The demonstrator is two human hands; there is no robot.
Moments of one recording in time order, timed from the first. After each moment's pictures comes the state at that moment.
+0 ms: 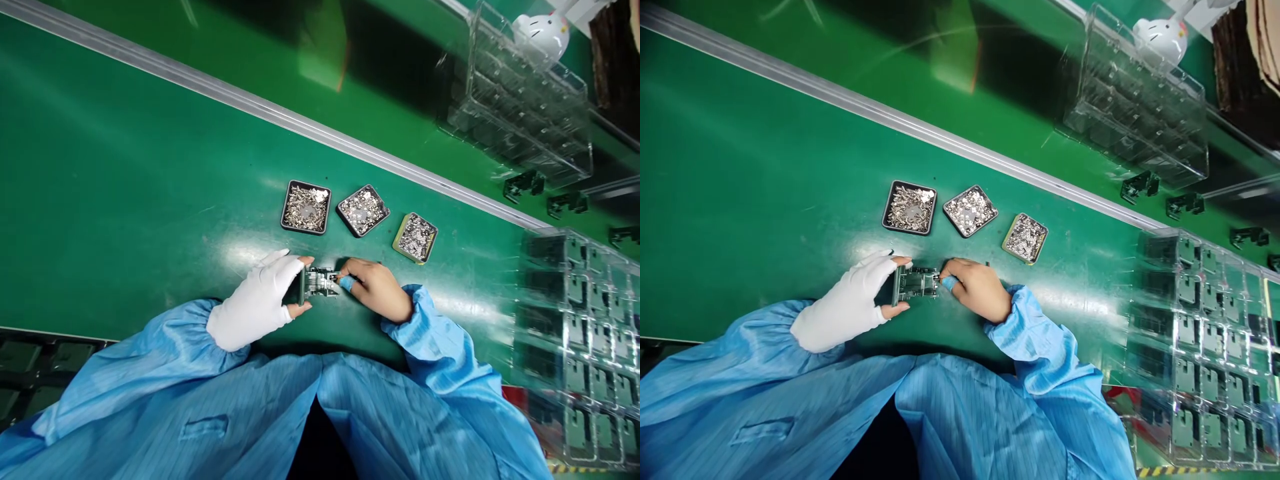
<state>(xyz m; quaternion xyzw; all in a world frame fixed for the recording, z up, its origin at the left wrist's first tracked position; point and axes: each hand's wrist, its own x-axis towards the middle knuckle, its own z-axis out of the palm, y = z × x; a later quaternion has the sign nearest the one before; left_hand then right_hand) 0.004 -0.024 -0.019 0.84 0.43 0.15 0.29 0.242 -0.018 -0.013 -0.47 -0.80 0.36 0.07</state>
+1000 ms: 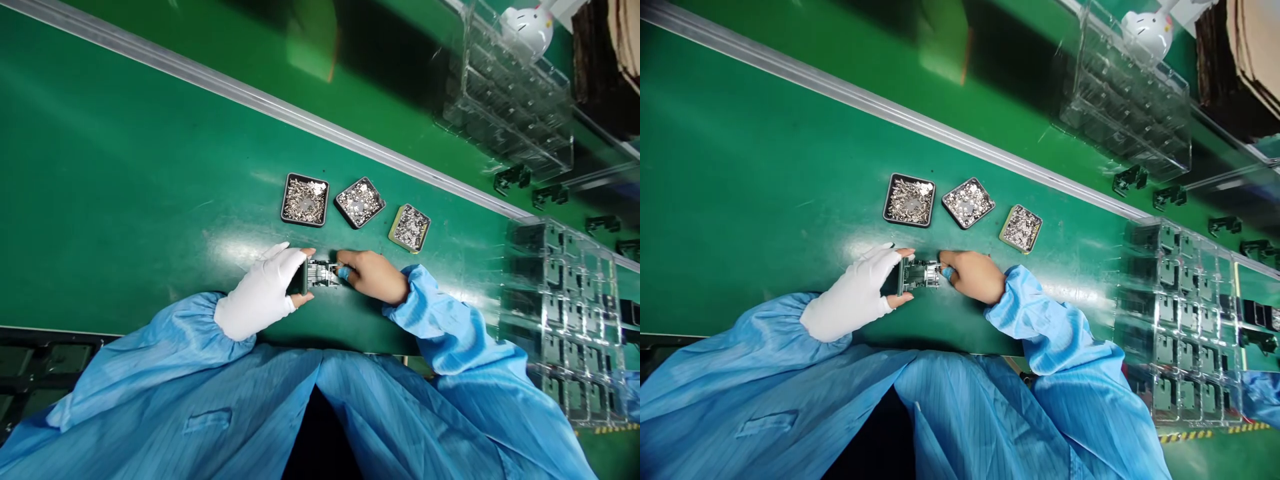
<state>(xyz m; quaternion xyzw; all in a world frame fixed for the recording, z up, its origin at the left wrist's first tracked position) 0.004 -0.026 -0.021 0.84 0.43 0.15 0.29 0.231 -0.005 0.006 -0.51 -0.78 0.37 -0.04</state>
